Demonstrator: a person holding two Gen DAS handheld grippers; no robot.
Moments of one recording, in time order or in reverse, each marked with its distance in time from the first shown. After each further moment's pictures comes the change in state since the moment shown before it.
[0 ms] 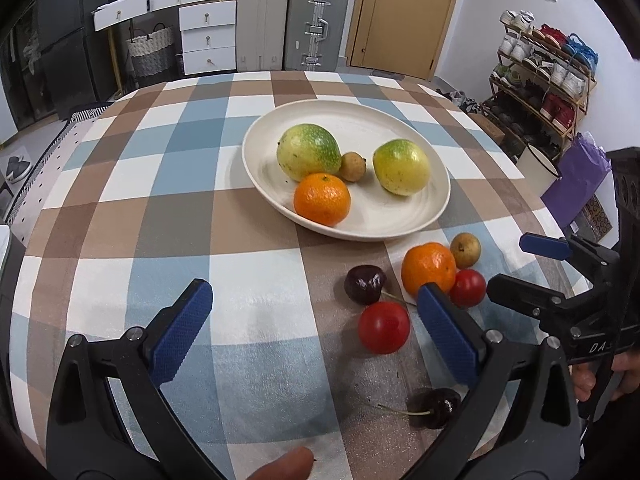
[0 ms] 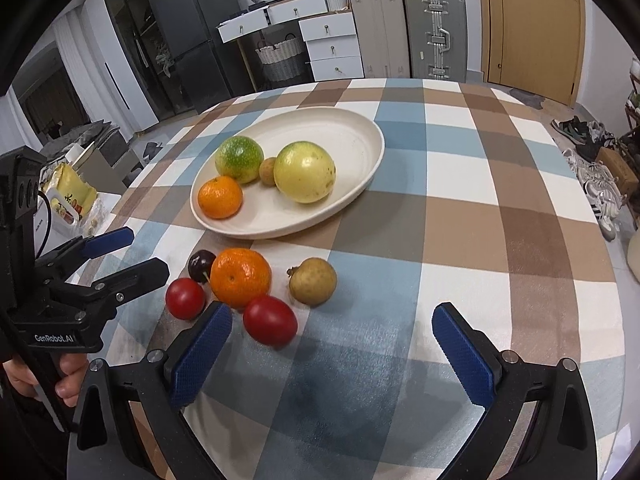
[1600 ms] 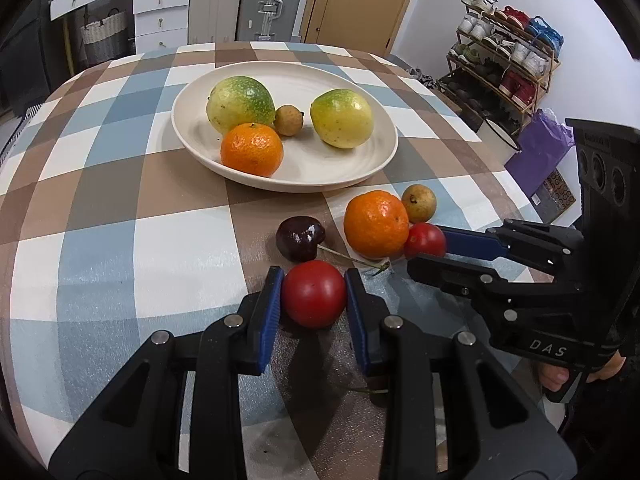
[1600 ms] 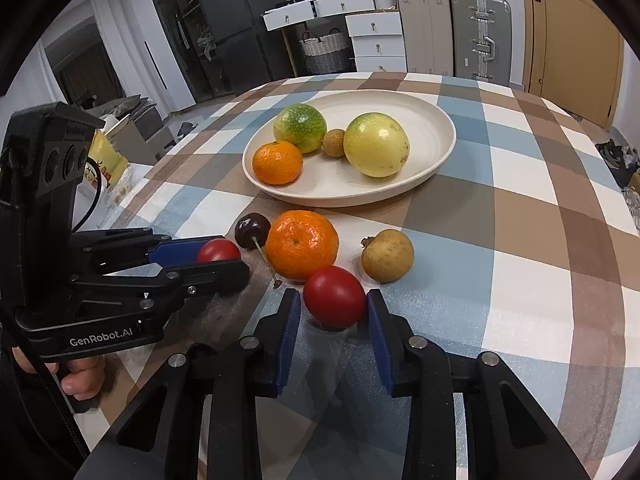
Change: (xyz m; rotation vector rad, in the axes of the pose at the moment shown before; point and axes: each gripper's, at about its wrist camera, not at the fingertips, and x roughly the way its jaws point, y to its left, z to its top) left arm 0.019 -0.017 -0.021 0.043 0.071 -0.174; right arm 0.015 0.031 -0.018 -0.109 -0.002 0.100
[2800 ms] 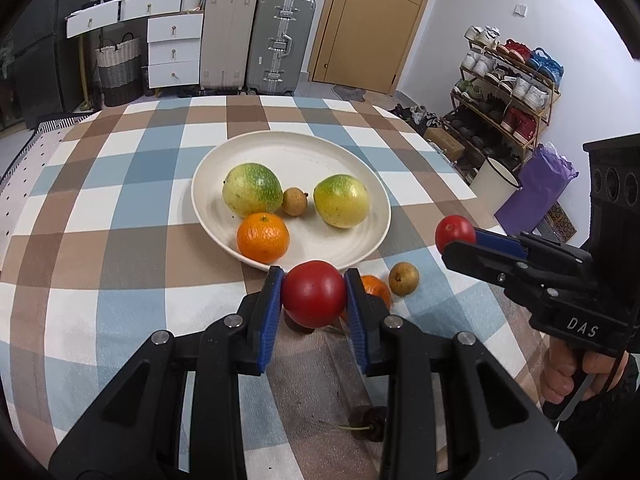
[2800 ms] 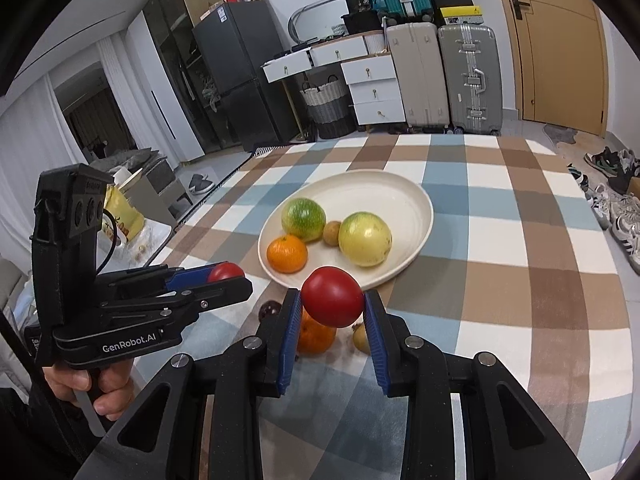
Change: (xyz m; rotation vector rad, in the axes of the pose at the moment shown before) left arm -0.043 -0.004 0.039 -0.022 -0.137 0.022; right arm -0.058 -0.015 0.041 0.063 -0.187 0.055
